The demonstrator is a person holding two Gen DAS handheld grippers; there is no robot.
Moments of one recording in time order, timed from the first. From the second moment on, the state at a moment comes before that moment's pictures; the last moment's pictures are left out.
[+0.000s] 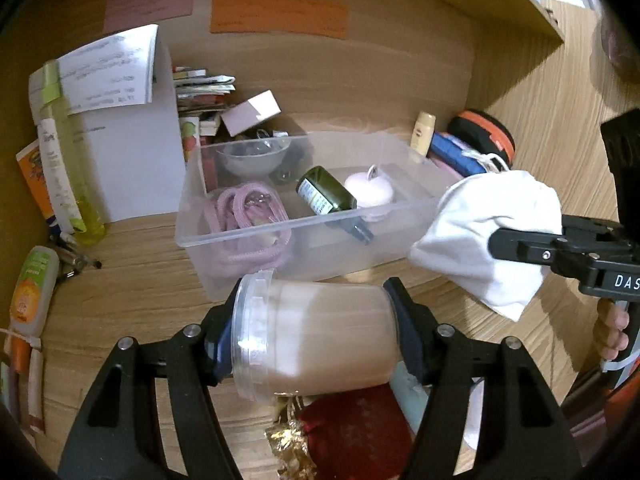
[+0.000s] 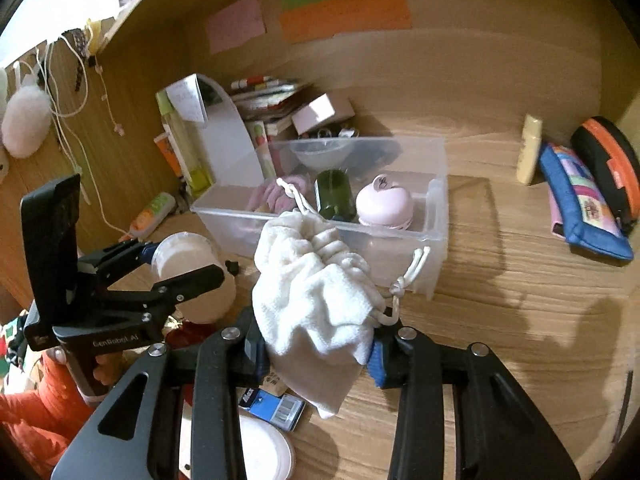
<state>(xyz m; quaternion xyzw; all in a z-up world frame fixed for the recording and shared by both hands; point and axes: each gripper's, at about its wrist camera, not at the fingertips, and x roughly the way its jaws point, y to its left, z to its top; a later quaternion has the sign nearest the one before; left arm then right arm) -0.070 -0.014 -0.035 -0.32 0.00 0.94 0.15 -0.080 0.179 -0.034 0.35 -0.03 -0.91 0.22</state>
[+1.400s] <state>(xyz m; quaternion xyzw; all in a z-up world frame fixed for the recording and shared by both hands) -0.120 -0.052 0.018 -0.28 -0.06 0.95 0.11 -0.136 0.199 0.010 0.30 -0.12 -0.92 0.21</state>
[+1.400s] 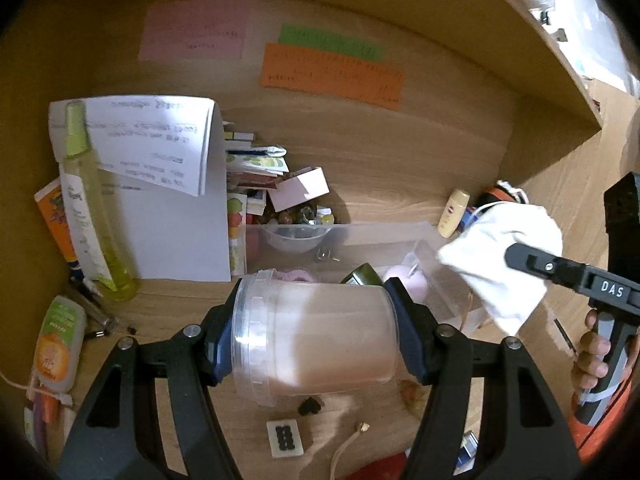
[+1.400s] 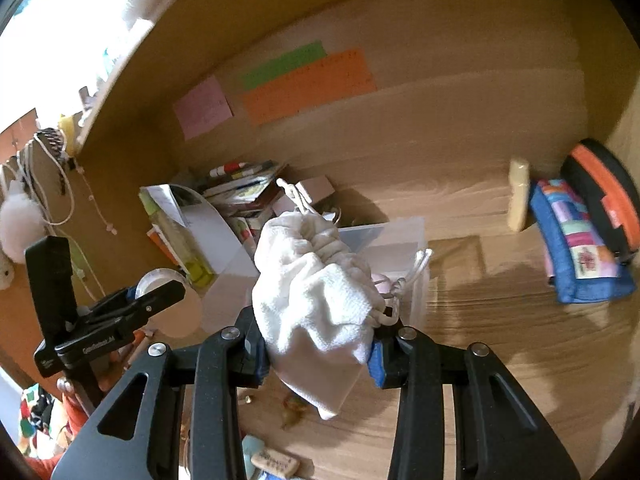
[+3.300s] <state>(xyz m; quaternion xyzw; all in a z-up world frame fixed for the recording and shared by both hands) -0.158 -0.049 -0.005 -0.30 -0.04 0.94 0.13 -0.163 0.120 -0.023 0.29 0.05 -0.94 0.14</state>
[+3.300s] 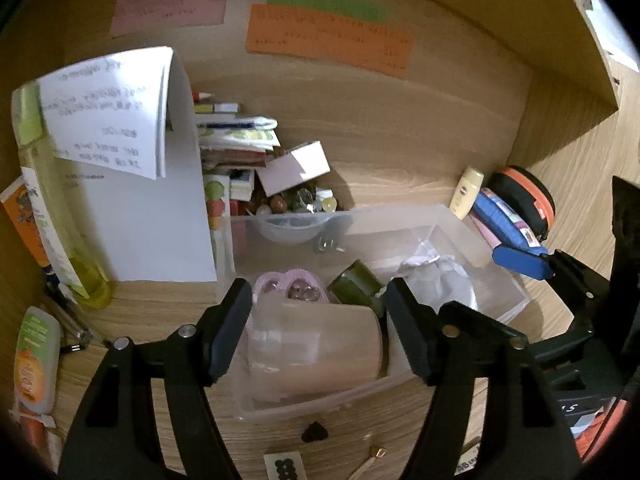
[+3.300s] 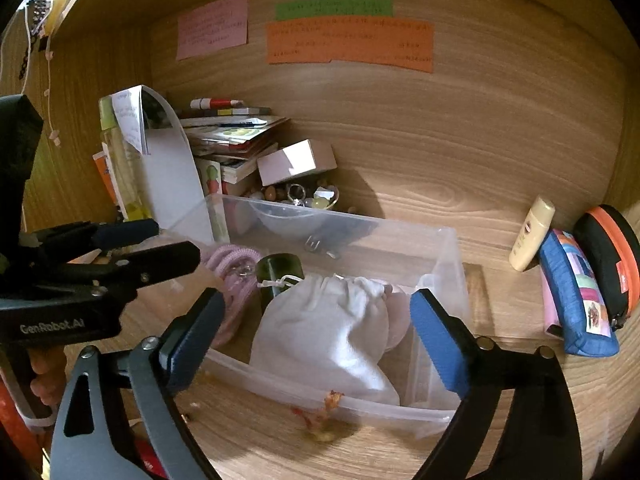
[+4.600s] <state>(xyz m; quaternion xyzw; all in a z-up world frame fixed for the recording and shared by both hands) -0.032 -0.077 -0.040 -0.34 -0.04 0.94 0.08 -0.022 0.147 -0.053 0.31 0.02 -0.94 0.12</state>
